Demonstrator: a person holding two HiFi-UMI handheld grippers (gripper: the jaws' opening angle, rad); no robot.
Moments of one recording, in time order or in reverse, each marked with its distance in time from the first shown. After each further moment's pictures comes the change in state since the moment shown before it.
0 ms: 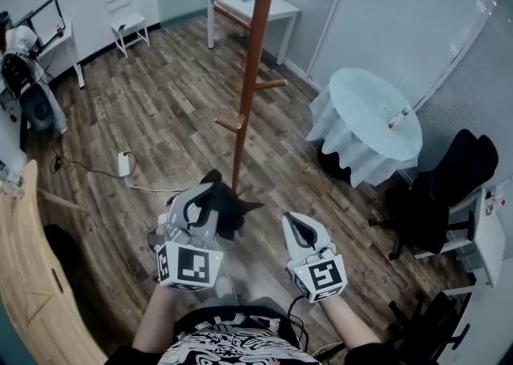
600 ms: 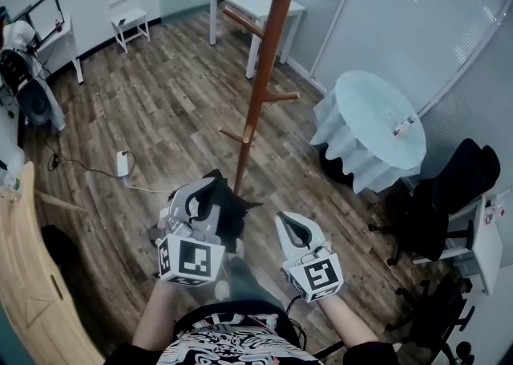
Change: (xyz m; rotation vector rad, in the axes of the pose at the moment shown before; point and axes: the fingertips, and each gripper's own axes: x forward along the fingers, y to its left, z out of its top) left arm 0.054 0.041 -0.021 -0.037 0.024 -0.014; right arm 0.068 -0.004 0.006 -0.003 0.034 0.062
